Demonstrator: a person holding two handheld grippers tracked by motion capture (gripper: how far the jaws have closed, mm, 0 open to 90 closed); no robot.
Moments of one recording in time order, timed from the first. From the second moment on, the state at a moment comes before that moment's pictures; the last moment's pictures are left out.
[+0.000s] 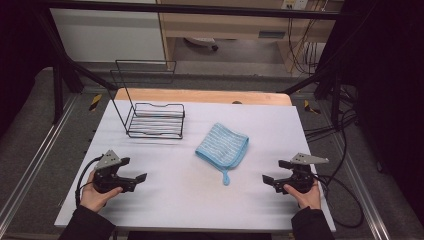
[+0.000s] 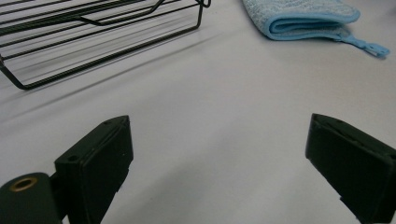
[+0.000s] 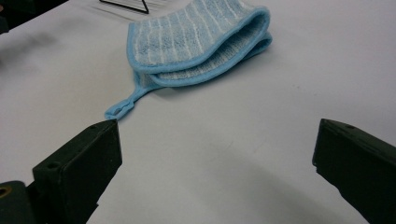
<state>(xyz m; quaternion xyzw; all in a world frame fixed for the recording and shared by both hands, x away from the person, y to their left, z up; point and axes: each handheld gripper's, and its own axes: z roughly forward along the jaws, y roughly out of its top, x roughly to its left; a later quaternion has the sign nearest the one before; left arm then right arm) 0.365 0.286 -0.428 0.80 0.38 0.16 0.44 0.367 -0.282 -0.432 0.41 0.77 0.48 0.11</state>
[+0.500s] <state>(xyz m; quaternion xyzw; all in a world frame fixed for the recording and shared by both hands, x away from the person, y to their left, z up) 0.363 0.286 -0.429 0.80 0.38 0.17 0.44 0.367 -0.267 -0.433 0.40 0.78 0.47 0.11</state>
